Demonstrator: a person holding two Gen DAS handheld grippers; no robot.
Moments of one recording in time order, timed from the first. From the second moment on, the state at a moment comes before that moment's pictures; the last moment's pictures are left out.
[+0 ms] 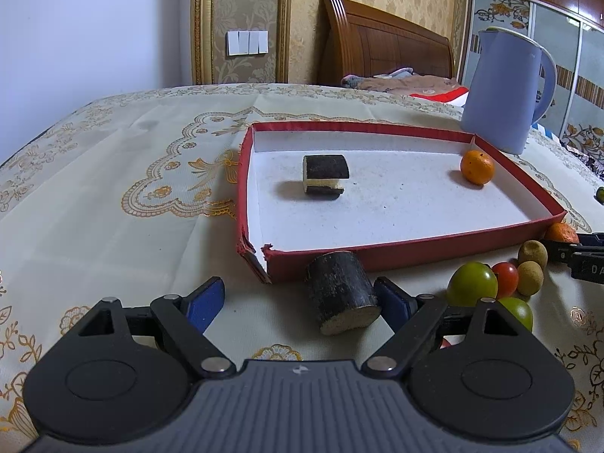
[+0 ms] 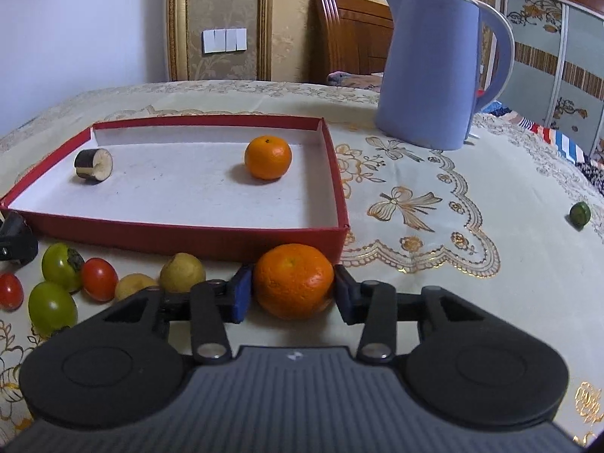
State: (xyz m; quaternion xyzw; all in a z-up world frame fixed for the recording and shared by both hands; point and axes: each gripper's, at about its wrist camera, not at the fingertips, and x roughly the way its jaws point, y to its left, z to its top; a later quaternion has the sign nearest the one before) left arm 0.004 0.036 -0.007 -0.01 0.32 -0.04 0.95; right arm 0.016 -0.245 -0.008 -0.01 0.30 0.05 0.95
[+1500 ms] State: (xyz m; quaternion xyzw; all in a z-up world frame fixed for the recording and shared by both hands) left arm -0.022 0.017 0.004 0.01 0.28 -0.05 0.96; right arm 0.001 -0.257 -0.002 0.02 0.26 0.01 0.97
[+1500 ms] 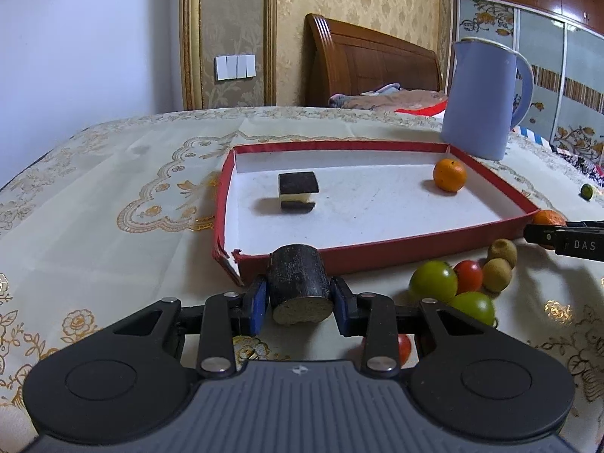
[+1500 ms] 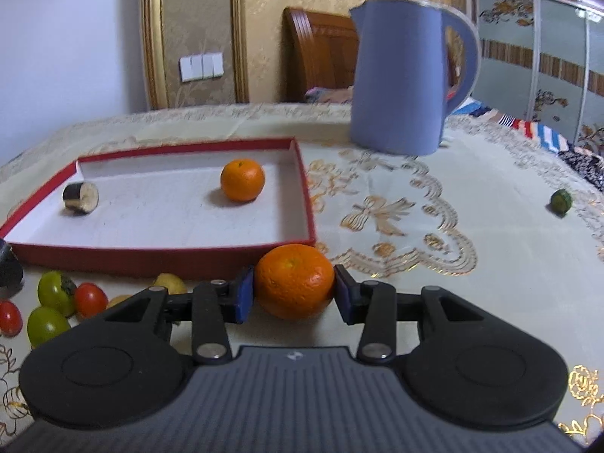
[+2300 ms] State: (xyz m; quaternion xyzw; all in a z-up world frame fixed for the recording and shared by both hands) left arm 0.026 -0.002 0.028 0.00 0.28 -0.06 0.96; right arm 0.029 -0.221 0.032 0.01 0.23 0.04 0.97
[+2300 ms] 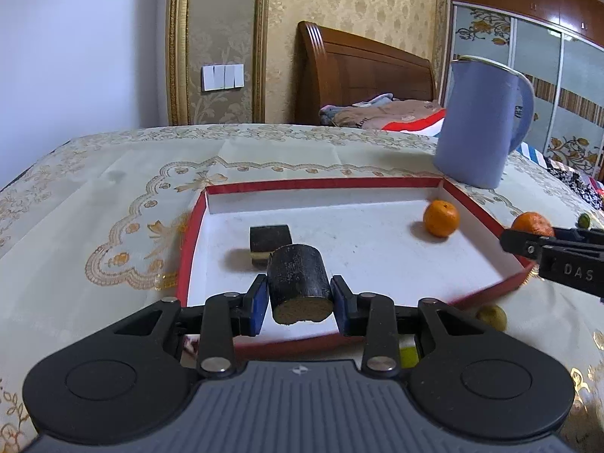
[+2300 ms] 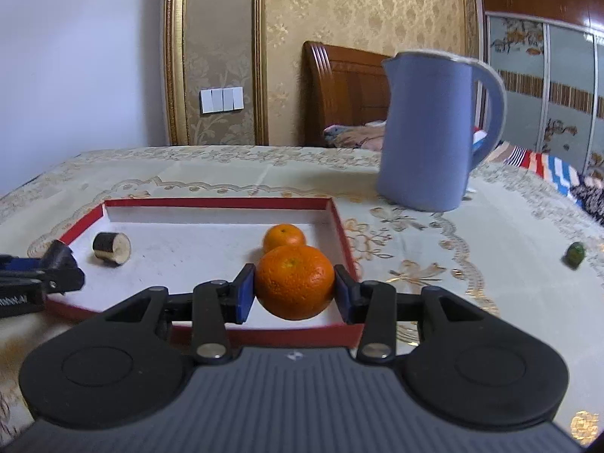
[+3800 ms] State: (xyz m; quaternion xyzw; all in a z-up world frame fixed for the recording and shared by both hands) left arm 0.082 -0.009 0.003 0.01 0.32 -0.01 0.95; right arm 0.099 -0.196 -0.001 0.01 0.30 0.05 0.95
